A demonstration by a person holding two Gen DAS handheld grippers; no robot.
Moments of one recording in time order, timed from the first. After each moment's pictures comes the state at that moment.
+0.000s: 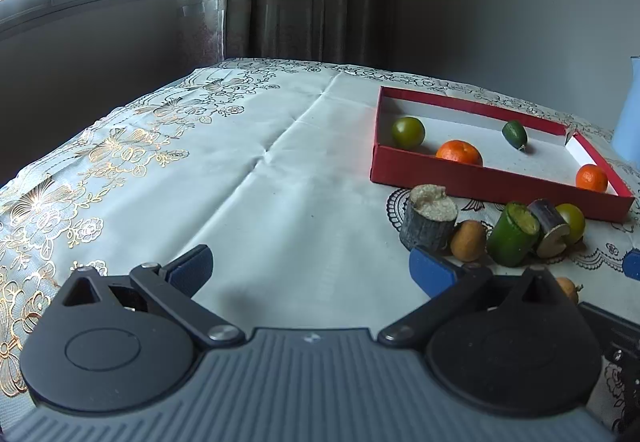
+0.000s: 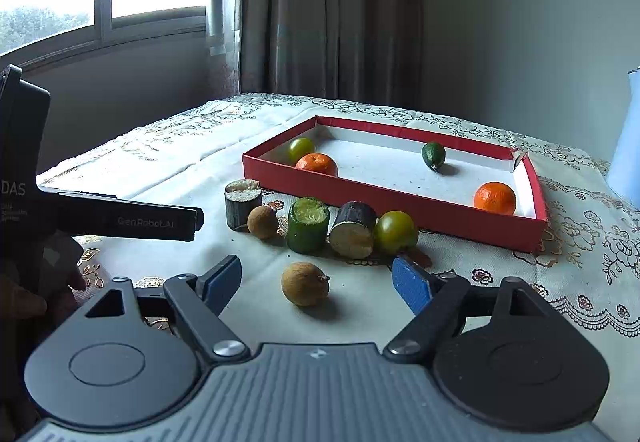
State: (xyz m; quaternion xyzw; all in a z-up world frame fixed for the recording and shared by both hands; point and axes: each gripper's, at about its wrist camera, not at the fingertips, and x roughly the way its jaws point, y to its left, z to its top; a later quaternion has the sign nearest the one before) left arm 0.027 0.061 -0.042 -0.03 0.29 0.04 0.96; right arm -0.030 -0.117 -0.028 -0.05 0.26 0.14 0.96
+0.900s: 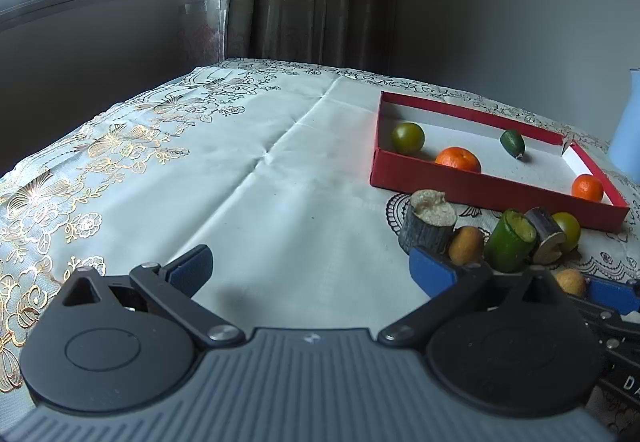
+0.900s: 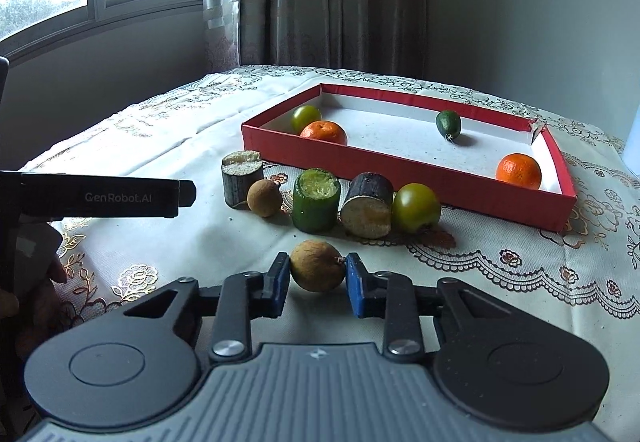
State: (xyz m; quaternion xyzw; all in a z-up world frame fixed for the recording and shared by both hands) left arm 0.025 0.065 -0.042 -0.04 0.28 0.03 0.96; right arm -0.011 -0.109 -0.041 -0.04 0.29 0.14 0.95
